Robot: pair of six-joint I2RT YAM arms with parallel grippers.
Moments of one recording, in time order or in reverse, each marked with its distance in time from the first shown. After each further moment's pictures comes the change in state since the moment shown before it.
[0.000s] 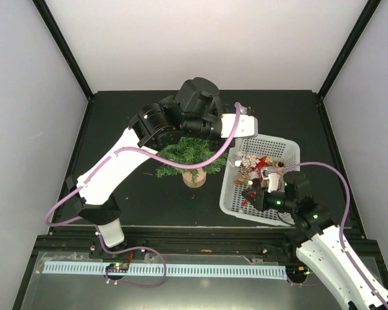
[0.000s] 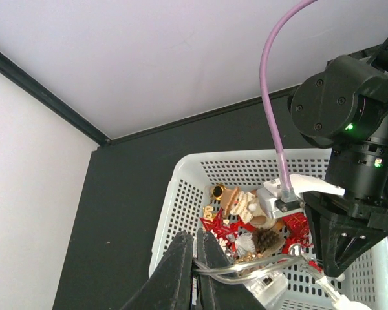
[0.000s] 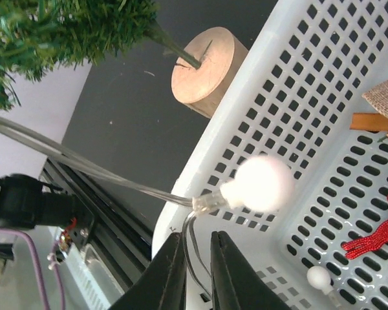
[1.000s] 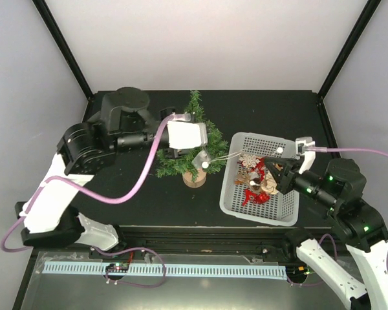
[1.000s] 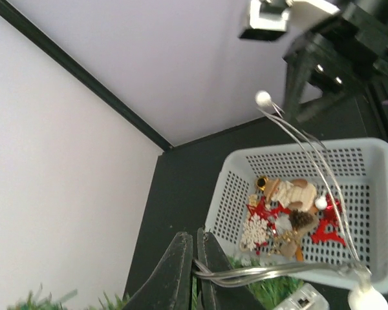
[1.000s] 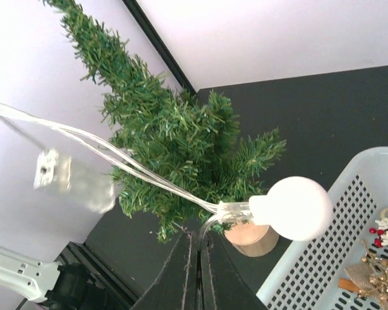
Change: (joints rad) left arm 0.000 -0.340 -0.172 0.007 -0.120 0.058; right arm 0.038 0.058 0.623 -0.193 0.214 -0.046
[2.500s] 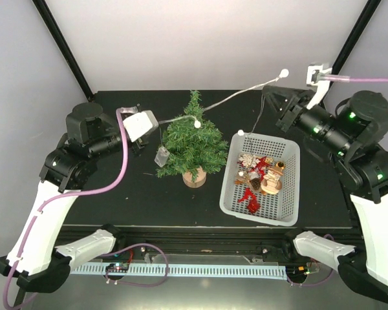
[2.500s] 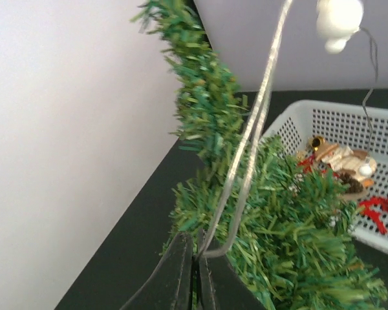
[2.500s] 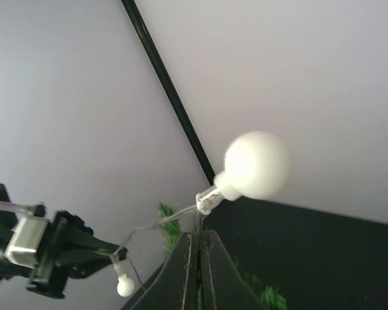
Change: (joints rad) left arm 0.549 -0.418 -0.663 0.266 0.254 -0.117; right arm 0.000 0.505 0.676 0.082 0.009 -0.045
